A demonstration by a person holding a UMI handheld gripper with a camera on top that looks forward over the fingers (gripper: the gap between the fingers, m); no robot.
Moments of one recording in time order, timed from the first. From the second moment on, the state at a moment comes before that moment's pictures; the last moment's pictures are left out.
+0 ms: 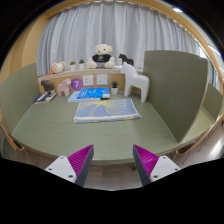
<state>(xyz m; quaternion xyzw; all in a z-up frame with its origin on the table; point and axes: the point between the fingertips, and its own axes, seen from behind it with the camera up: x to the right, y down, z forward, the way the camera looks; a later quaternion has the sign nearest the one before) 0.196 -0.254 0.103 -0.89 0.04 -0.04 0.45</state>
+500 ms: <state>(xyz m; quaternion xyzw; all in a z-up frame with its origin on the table) 0.036 0.023 0.032 -0.90 -0.03 0.02 0.43</state>
